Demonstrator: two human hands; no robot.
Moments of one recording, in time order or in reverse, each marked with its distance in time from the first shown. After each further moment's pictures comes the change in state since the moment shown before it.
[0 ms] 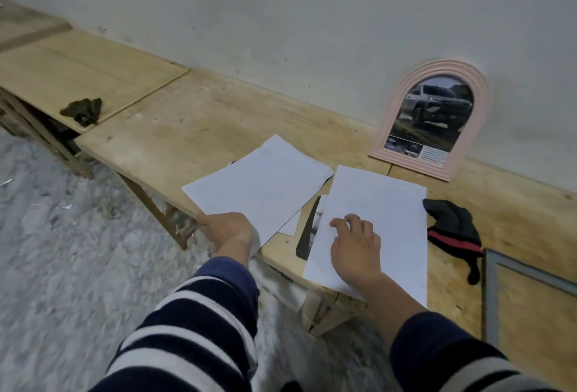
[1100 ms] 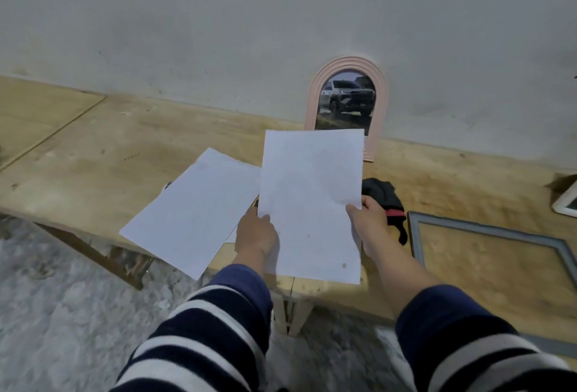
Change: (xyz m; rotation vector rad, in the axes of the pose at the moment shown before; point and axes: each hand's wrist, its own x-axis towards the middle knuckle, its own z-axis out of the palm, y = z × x) left_hand -0.070 -0.012 0.080 0.288 -0.627 0.582; right_hand -0.011 0.081 -0.078 1.237 0.205 0.680
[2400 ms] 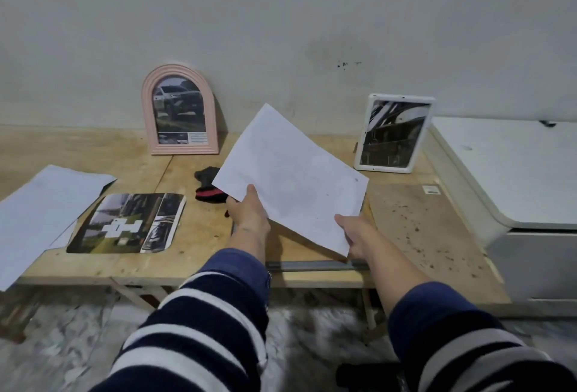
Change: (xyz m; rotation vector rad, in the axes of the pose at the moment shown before) left_hand -0.210 0.168 0.253 -1.061 -0.056 -0.176; right_hand -0.016 0.059 -0.352 0.176 0.067 0.273
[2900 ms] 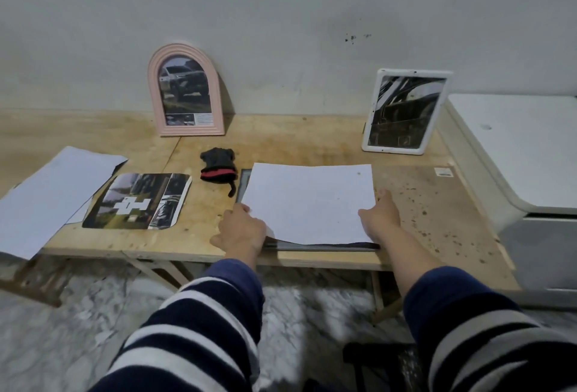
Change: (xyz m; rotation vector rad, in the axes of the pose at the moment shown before) left_hand -0.017 -0.028 -0.062 1.430 0.052 0.246; right_hand 0.023 0.019 -0.050 -0.548 0.258 -0.253
